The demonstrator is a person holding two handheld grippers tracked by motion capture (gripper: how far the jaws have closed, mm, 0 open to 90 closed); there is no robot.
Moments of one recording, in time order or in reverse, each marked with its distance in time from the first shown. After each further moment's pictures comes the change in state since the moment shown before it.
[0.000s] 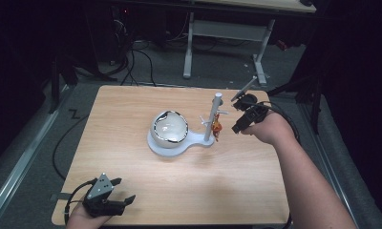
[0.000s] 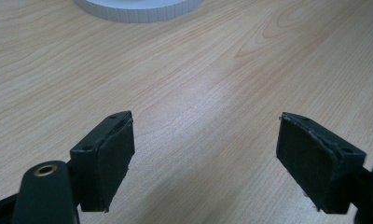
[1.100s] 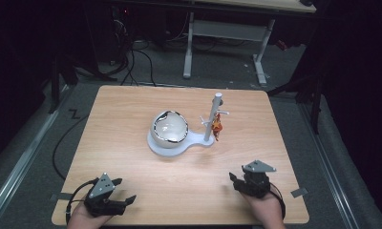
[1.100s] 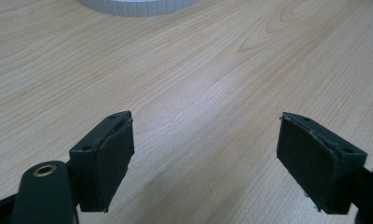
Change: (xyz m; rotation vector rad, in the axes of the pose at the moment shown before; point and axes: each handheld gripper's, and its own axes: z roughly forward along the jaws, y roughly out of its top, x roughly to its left) left arm 0.001 -0.001 0.005 0.012 -0.004 -0.002; right arm 0.065 -0.180 0.131 -0.543 -0.076 0.151
